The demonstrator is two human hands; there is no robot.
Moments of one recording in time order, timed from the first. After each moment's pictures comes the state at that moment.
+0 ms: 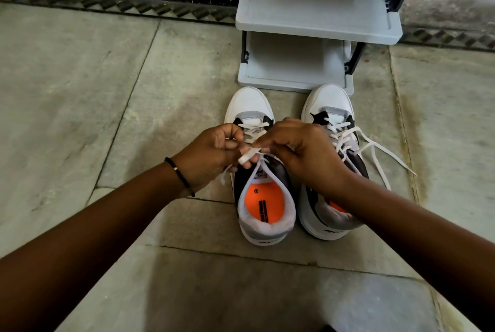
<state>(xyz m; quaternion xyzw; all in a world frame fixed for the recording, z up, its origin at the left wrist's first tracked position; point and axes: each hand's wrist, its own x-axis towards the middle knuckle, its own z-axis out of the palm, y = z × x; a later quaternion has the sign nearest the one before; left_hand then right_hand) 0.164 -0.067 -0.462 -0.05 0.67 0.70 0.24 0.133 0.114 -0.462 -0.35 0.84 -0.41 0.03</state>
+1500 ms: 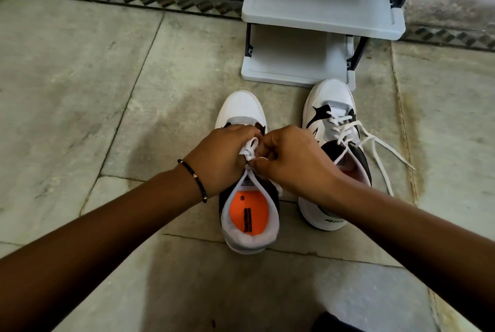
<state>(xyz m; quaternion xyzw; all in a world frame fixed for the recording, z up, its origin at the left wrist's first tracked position) 0.181 -0.058 -0.459 0.14 0.94 0.32 0.06 0.163 0.090 -0.435 -0.19 0.90 -0.34 0.20</state>
